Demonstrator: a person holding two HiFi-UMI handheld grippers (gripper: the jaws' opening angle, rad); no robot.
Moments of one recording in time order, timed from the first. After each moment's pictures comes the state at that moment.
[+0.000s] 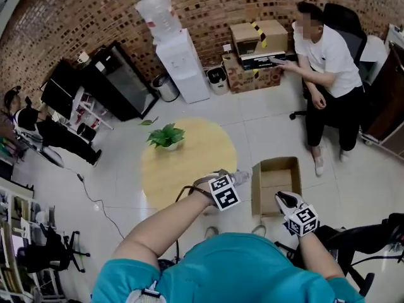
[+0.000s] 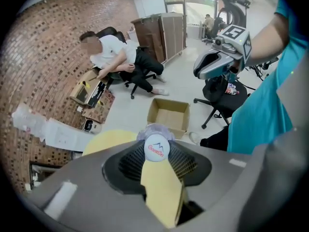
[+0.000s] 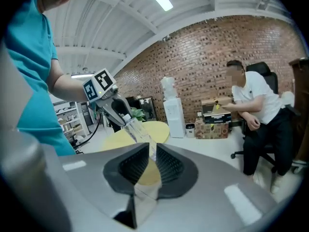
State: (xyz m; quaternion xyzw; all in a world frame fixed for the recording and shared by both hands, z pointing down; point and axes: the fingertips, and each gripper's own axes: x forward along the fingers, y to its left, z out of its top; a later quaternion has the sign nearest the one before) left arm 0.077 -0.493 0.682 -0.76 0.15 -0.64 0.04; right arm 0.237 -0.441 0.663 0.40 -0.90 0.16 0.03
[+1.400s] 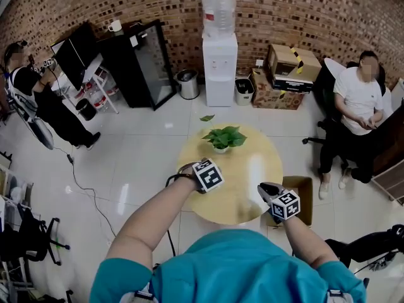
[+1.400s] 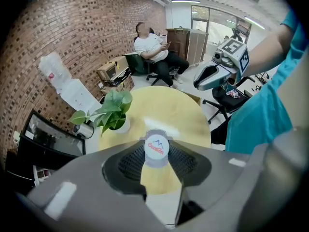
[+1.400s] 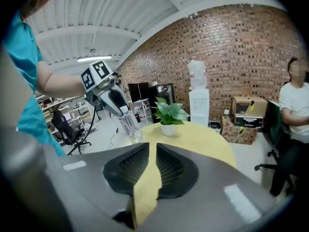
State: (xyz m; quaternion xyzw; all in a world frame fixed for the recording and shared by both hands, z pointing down) left arm -0.358 -0.509 0.630 -0.80 0.20 -0.56 -0.06; right arm -0.193 -0.485 0.633 0.34 -0.92 0.16 0.14
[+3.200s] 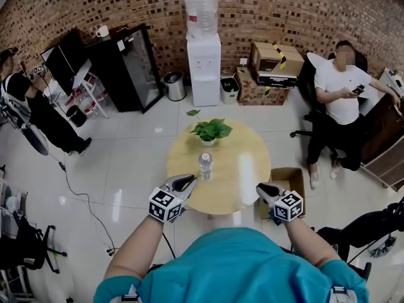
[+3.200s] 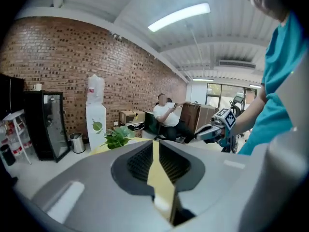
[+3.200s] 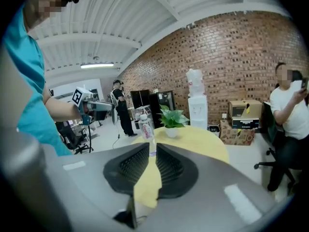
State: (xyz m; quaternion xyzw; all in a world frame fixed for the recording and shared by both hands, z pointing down) left arm -0.388 -0.405 0.521 -0.94 0.33 -0.10 -0.07; right arm -0.165 -0.397 0.596 0.34 -0.93 0.13 0.10
